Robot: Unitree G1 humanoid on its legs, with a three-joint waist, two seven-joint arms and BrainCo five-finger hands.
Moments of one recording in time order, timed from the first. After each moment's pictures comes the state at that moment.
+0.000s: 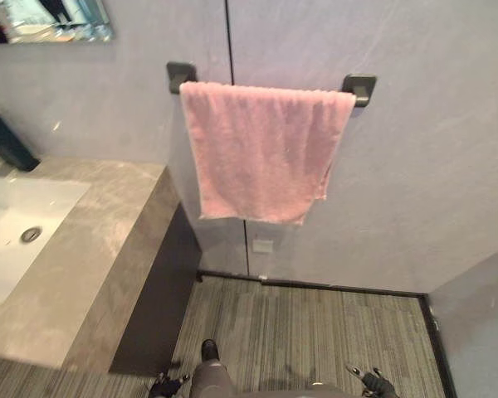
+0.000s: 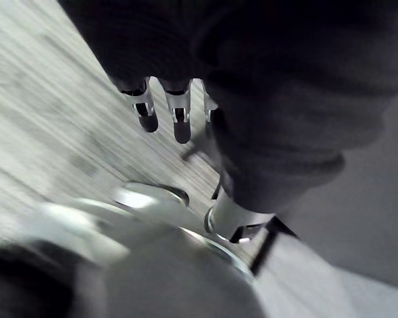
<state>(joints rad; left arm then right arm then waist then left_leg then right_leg) 0.17 0.02 0.45 1.09 -0.15 -0.04 0.02 0.12 -0.07 -0.39 1.08 0.22 -0.06 -0.04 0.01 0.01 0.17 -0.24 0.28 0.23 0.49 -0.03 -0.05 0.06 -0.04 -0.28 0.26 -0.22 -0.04</state>
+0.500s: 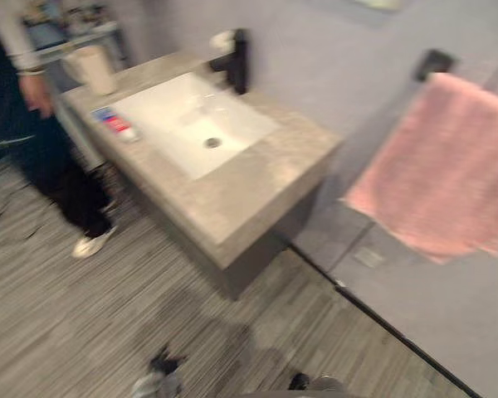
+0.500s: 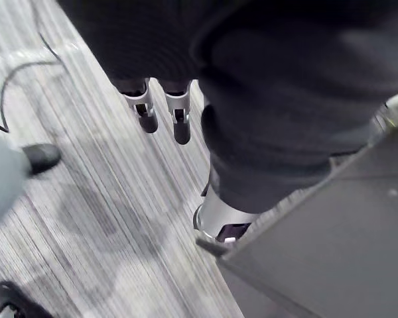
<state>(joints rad) 0.00 0.10 0.15 1.00 -0.09 -0.04 0.00 0.23 -0.03 -0.53 1.08 0.19 -0.06 -0.02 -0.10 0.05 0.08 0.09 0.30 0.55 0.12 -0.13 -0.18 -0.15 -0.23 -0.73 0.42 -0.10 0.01</state>
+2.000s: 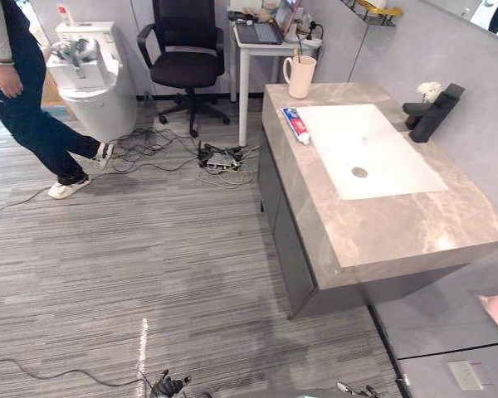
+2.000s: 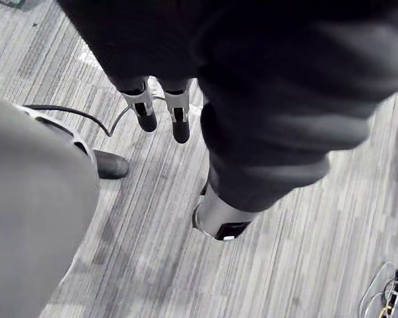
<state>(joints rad) 0.13 0.01 0.36 1.07 -0.14 -0.07 0.05 0.19 0.01 -0.40 1.03 0.10 -0.06 -0.04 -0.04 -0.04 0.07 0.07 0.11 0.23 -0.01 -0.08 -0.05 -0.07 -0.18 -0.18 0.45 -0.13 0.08</state>
